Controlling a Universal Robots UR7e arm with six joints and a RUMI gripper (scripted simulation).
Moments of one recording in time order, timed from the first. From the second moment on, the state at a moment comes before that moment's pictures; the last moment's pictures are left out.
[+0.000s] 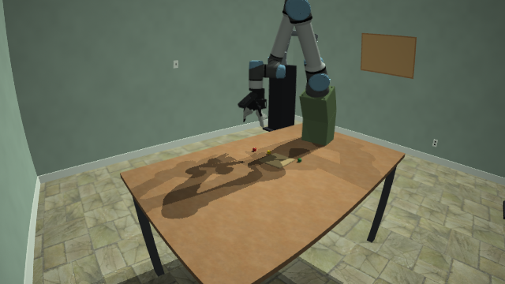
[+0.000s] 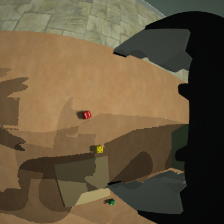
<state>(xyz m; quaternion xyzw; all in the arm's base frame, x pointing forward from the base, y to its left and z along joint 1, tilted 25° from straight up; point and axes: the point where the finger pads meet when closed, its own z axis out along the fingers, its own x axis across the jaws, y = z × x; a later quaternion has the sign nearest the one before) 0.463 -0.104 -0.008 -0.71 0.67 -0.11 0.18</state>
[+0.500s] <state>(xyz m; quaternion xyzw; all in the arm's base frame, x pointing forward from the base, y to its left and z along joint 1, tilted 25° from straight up) 0.472 -0.098 -0.035 -0.71 0.67 -0.11 0.18</state>
